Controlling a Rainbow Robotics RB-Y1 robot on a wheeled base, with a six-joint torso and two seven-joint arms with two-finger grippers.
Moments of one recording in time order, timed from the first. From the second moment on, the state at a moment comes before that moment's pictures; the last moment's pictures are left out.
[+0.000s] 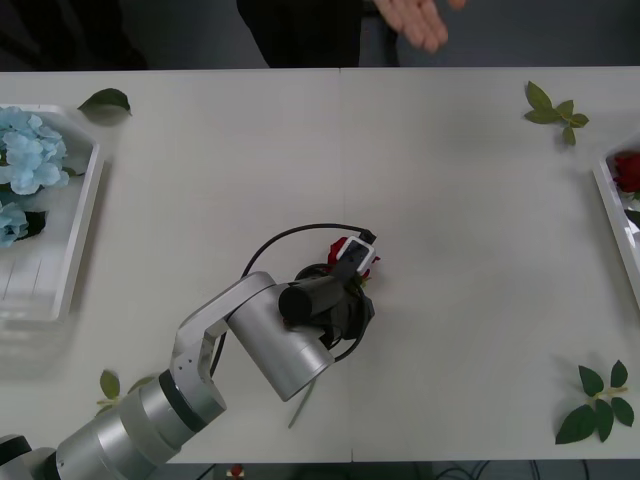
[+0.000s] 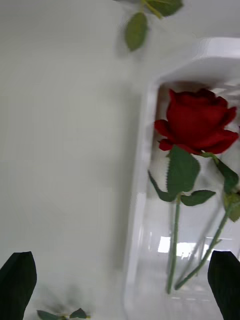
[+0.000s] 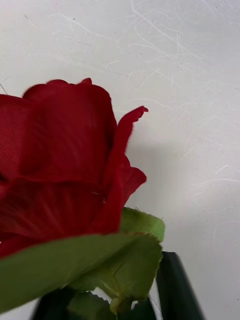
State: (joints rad) right arm -0.61 -0.76 -0.44 -1.39 -0.63 1.76 2.00; left arm -0.35 0.22 -0.77 -1.64 0.09 0.97 -1.25
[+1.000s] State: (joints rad) right arm -0.58 -0.68 -0.57 -1.42 -1.12 1.89 2.59; left arm -0.10 0.55 -0.49 -2.24 0.41 0.96 -1.28
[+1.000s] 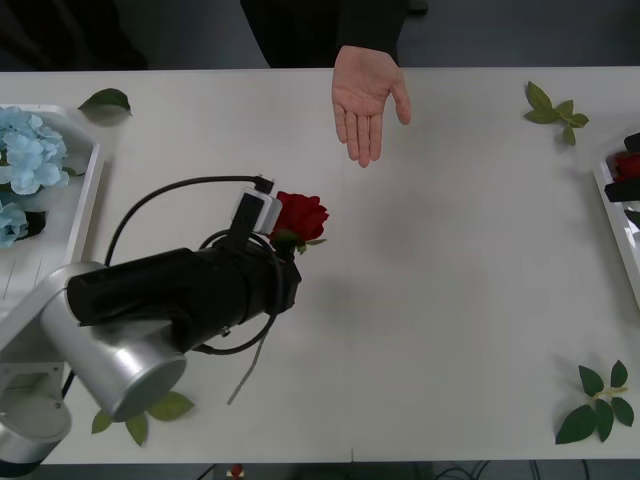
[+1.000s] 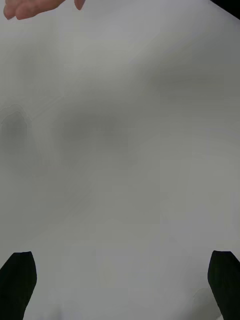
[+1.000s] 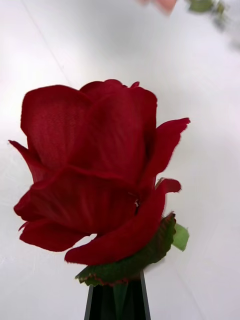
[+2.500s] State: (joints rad) right arm -0.49 -0.41 -0.39 -1.58 -1.82 1.78 1.94; left arm -0.32 0.22 -0.24 -2.04 1.32 0.56 -1.73
